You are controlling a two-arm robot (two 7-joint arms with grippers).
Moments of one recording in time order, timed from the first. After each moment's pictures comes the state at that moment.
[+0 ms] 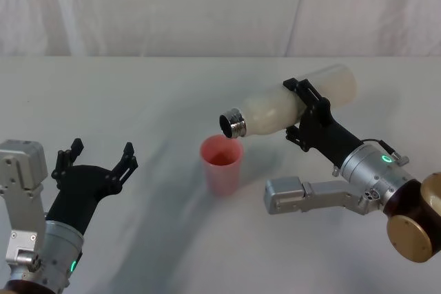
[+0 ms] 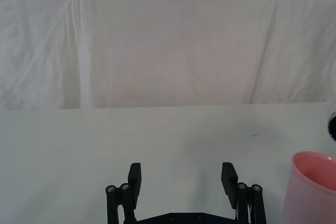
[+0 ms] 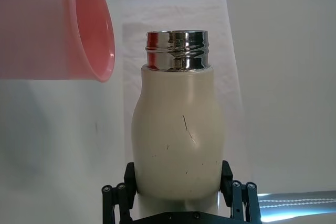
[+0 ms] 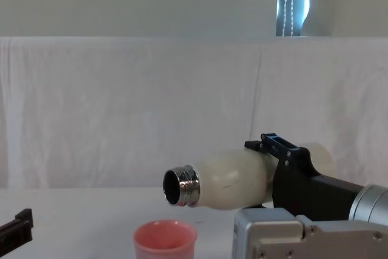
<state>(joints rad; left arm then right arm) 0.27 0.24 0.04 -1.85 -0.25 -0.02 -0.02 0.38 0.40 -0.67 -1.43 -0.97 -0.12 -0.07</state>
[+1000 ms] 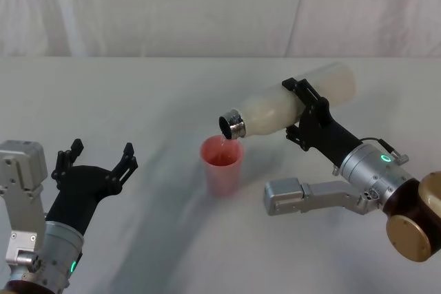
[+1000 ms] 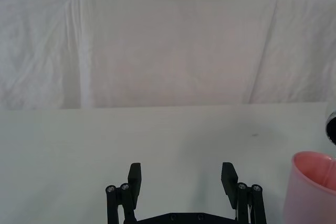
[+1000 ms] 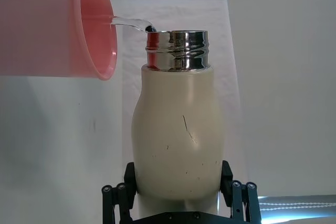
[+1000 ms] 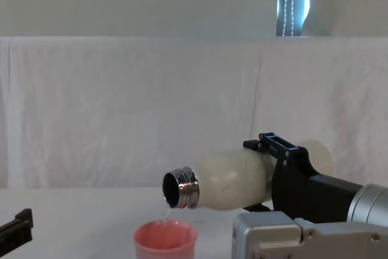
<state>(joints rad) 0.27 0.24 0.04 -1.85 -0.25 -0.02 -0.02 0.40 0.41 -0.68 -1.42 -0.98 -0.11 -0.08</state>
